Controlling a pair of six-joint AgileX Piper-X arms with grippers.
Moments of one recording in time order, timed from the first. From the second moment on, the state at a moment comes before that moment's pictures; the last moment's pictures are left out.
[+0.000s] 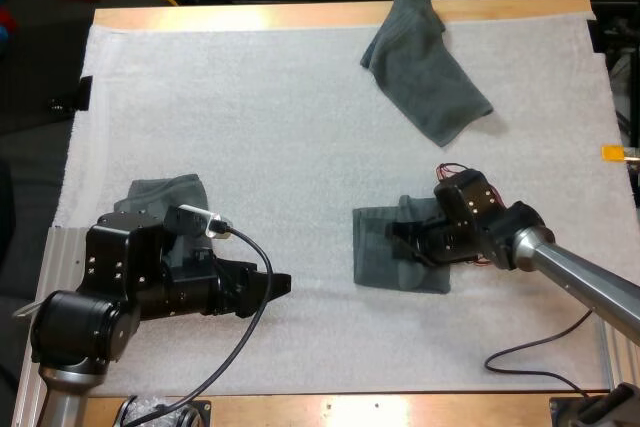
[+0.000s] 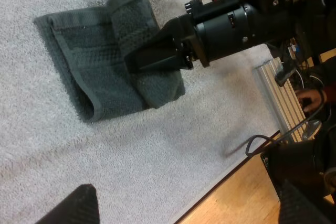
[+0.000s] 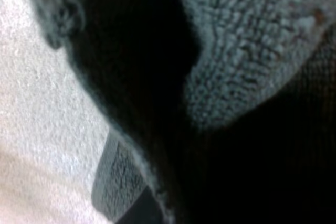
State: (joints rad) left arm -0.18 0.74 -0.85 1.15 0.78 -1.95; right arm 0.55 1.55 -0.75 0.42 -0.43 -1.10
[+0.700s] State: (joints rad) left arm -0.18 0.74 -0.85 1.15 0.78 -1.95; right arm 0.55 1.62 -0.75 0.33 -0.56 -1.08
